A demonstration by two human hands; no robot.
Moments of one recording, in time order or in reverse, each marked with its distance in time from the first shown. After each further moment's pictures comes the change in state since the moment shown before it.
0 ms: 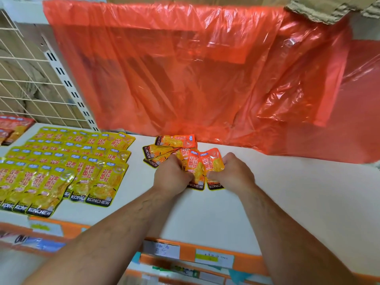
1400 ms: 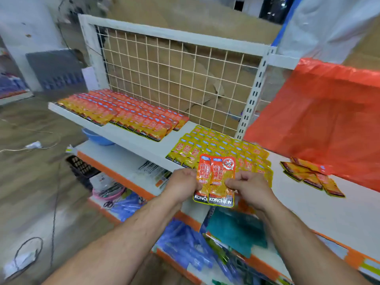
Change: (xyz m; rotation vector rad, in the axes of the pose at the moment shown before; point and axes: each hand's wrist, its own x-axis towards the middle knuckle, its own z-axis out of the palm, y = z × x) left_hand -0.130 -0.310 -0.282 -0.759 0.022 -0.238; right_hand -0.226 -0.307 0.176 0.599 -0.226 -0.327
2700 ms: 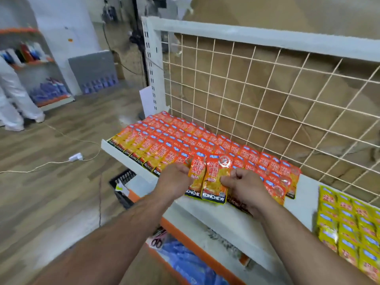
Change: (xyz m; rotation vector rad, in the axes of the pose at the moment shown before) left_hand 0.293 0.022 -0.374 0.215 0.237 -0.034; right_hand 0.291 -0.139 0.362 0.059 -0.153 -0.006
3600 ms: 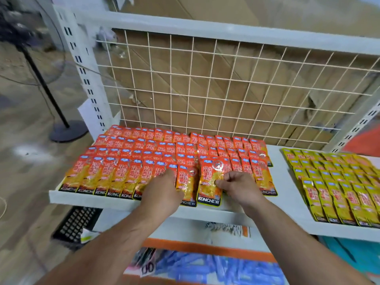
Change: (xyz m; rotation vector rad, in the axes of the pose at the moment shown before) left_hand 0.081 -0.035 -0.053 0.653 -0.221 0.675; right_hand -0.016 0.000 0.074 0.096 0.452 0.204
